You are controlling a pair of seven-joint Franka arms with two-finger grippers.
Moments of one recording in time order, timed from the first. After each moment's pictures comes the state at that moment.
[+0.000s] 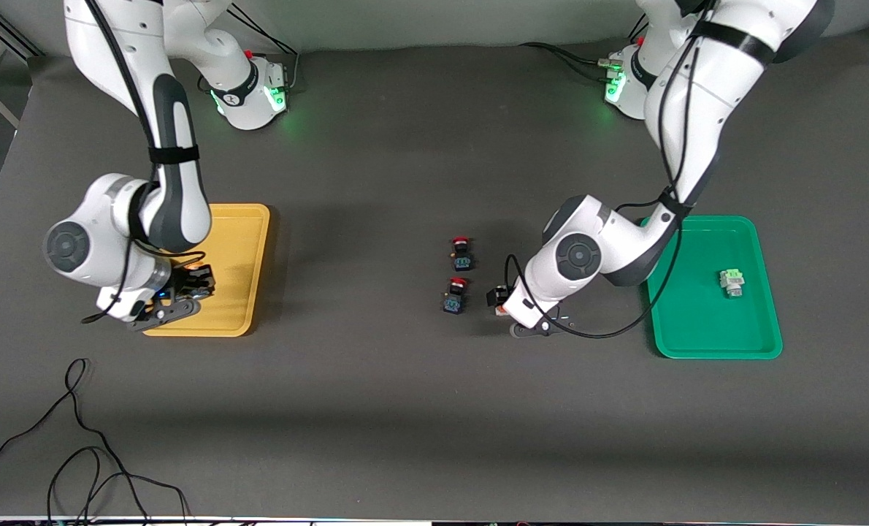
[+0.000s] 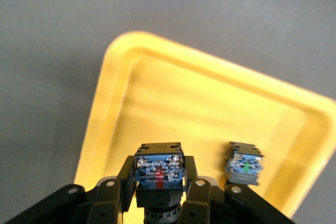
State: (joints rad) left arm -0.16 0.72 -0.42 -1.73 0.15 2.41 -0.73; right arm 0.90 0.49 -0.94 -2.11 0.48 2.22 -0.62
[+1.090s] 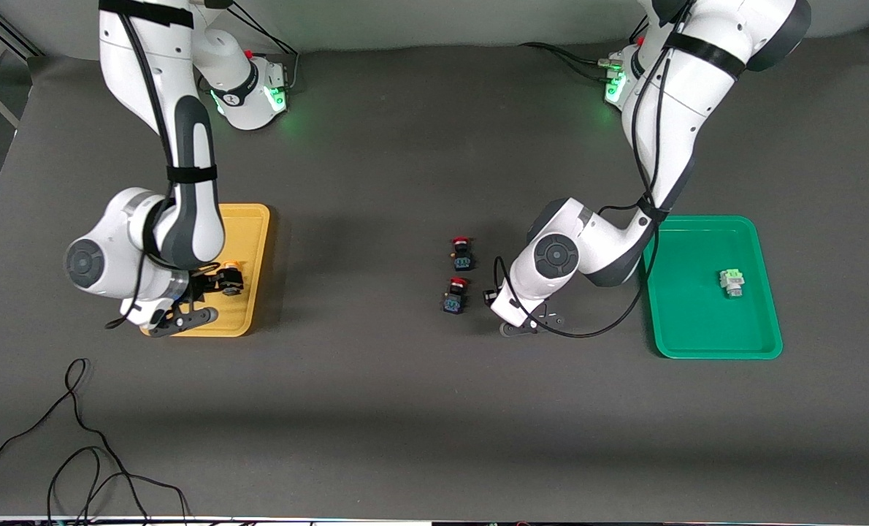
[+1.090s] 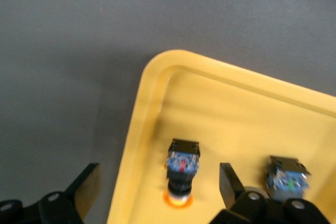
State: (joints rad) left arm -0.24 0.75 -0.36 -1.69 0.15 2.43 -0.81; right arm 0.93 0.59 -0.99 -1.93 0.60 1.99 -0.59
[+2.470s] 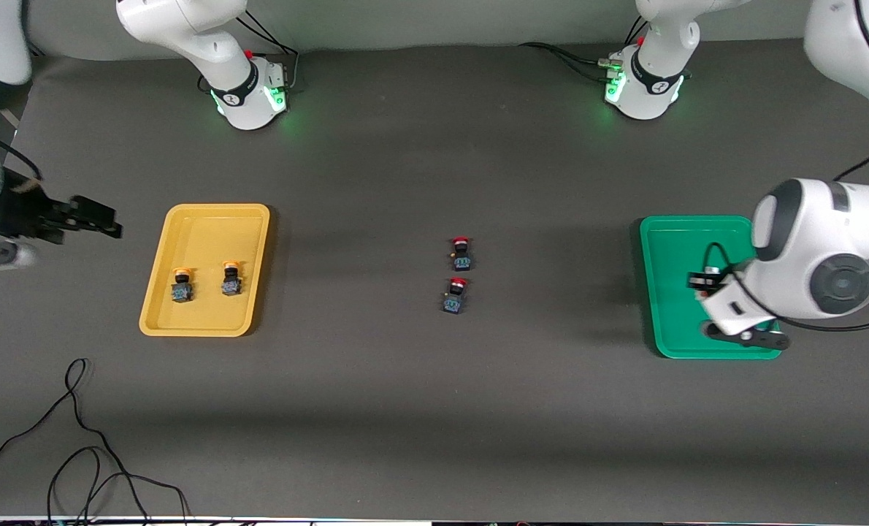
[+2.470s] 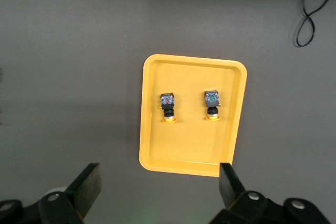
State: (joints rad) left arm 0.28 0.42 -0.33 -1.77 0.20 1.89 0.04; right arm 0.23 0.05 -0.27 -1.58 0.04 1.56 -0.07
